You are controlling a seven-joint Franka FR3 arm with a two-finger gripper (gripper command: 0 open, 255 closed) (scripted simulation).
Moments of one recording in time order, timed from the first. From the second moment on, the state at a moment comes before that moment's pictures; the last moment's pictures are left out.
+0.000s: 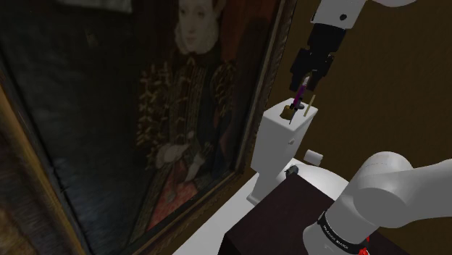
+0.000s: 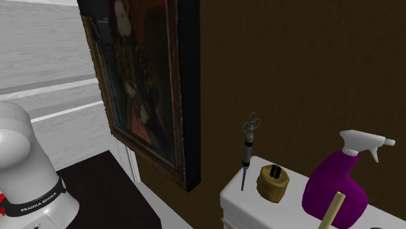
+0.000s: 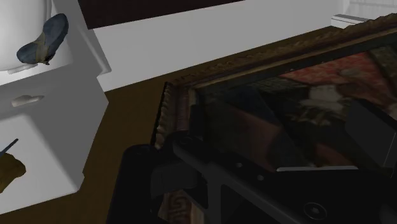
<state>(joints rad) 0.02 -0.83 0.02 -2.26 0.07 1.44 0.16</state>
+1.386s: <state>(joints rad) -0.06 -0.58 -0.38 -2.35 -0.15 1.80 -0.29</state>
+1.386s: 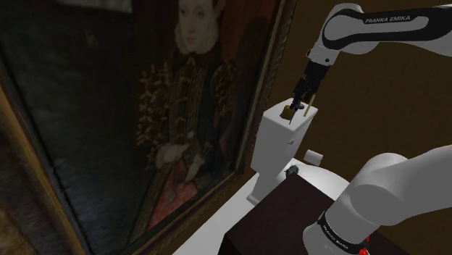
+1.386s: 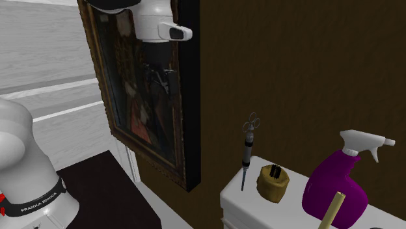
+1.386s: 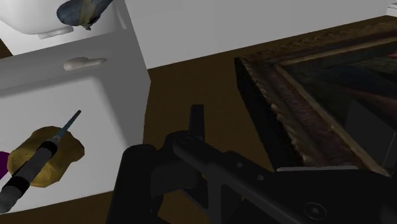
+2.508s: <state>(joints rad) -0.06 0.04 -0.71 -2.02 0.09 2.05 -0.80</state>
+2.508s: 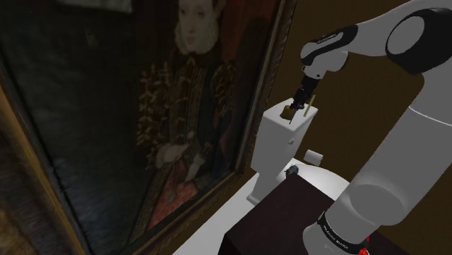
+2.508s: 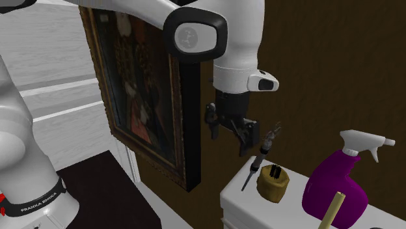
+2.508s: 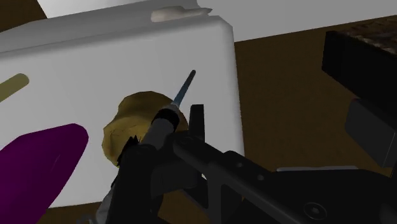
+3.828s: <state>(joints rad) -0.29 0.53 -0.65 -1.69 0.42 2.09 -1.11</state>
